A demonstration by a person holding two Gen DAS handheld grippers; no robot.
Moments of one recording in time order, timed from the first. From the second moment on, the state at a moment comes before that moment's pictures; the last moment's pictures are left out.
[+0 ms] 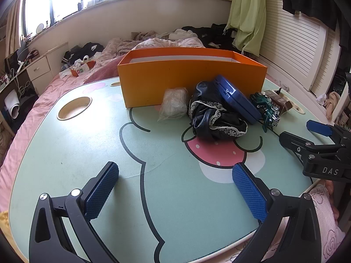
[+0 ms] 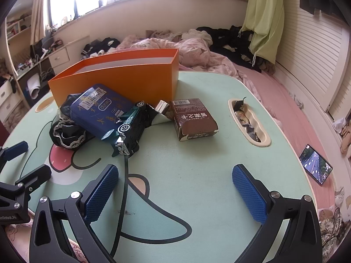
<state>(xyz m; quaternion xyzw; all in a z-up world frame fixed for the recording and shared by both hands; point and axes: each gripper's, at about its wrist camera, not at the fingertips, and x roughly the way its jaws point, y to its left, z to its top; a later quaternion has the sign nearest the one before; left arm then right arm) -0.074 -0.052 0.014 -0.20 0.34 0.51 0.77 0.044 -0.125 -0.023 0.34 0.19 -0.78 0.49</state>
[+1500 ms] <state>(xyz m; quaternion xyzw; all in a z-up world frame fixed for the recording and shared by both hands) -0.075 -0.049 0.018 -0.20 0.34 0.50 0.77 -0.002 -0.147 0.028 0.31 0.20 -0.73 0.57</state>
